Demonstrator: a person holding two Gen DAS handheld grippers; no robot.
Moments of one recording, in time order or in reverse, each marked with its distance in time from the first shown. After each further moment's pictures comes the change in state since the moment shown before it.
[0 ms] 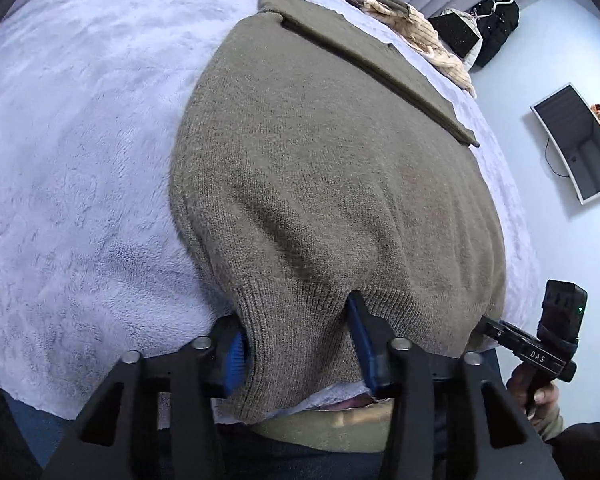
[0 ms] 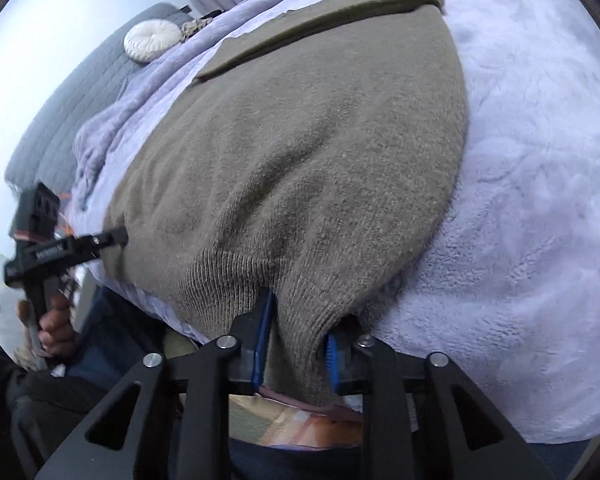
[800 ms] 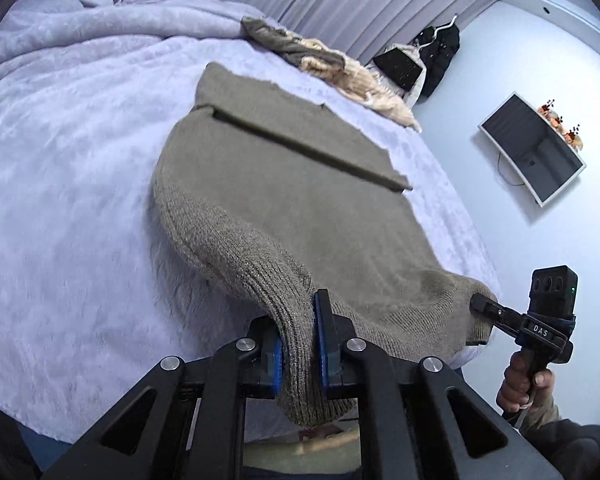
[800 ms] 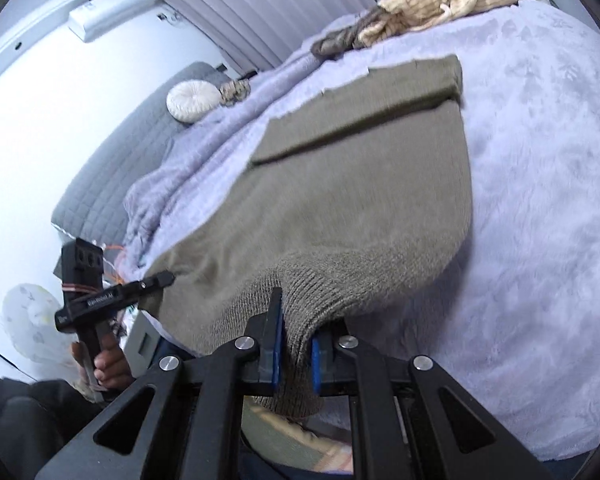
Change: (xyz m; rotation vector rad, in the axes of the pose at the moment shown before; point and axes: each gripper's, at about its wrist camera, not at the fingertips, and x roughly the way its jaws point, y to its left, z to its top) left arm -0.060 -0.042 0.022 0.131 -0.218 -0.106; right arm -0.078 0.021 0.033 -0.034 -0.233 0.131
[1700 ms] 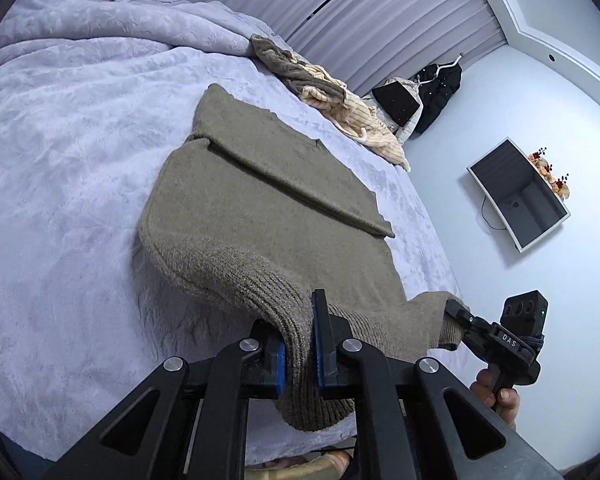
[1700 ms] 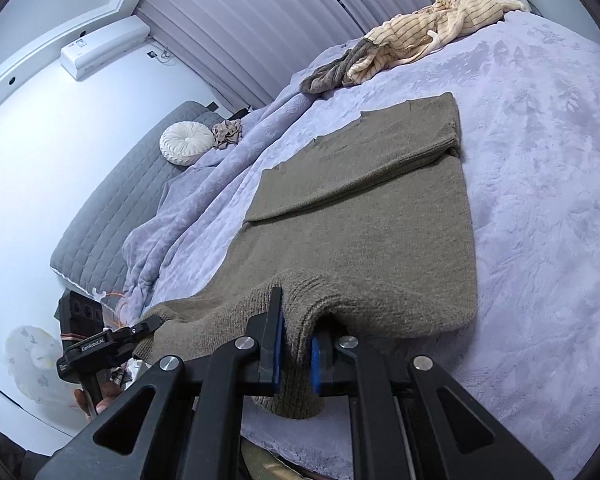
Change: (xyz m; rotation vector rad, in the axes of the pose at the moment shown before) left arm 0.001 0.005 0.035 -0.110 -0.074 -0.079; right arm 0.003 -0.003 0.049 0.061 -0.112 -0.027
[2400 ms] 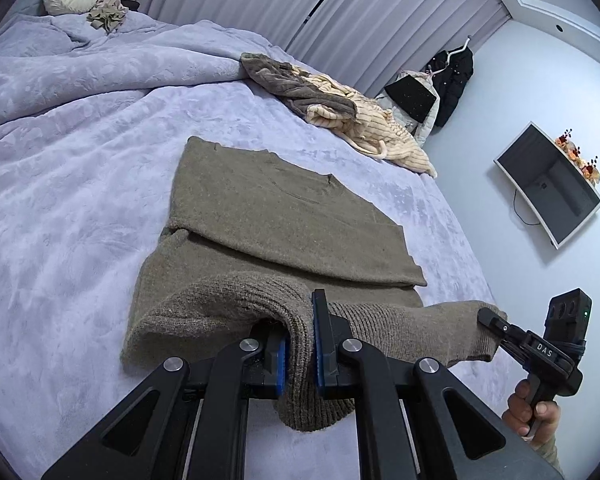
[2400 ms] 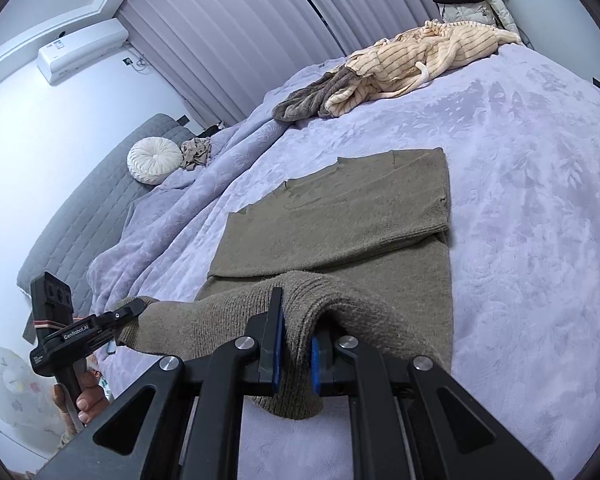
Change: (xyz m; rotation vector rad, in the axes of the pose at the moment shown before) left arm 0.068 -0.033 0.101 0.093 0.001 0.137; right arm 0.030 0.001 0.085 -0.009 -0.036 -0.142
